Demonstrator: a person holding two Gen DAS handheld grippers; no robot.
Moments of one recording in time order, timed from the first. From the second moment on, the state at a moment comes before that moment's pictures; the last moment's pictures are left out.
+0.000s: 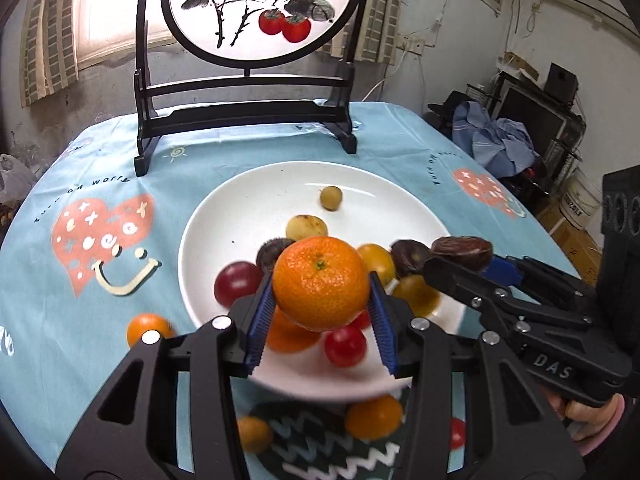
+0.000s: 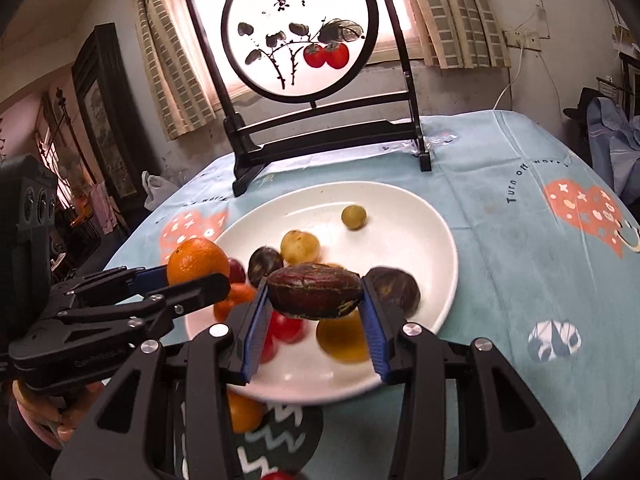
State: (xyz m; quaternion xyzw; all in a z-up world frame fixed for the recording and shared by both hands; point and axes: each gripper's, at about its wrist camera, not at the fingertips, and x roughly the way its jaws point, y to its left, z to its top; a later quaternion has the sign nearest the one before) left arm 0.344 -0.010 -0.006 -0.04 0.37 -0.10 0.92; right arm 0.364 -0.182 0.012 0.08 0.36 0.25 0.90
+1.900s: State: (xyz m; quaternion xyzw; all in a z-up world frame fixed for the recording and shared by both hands) left arm 0.235 0.072 -0.027 -0.08 0.38 0.07 0.92; right arm 0.262 -0.155 -0.029 -0.08 0.47 0.27 0.84
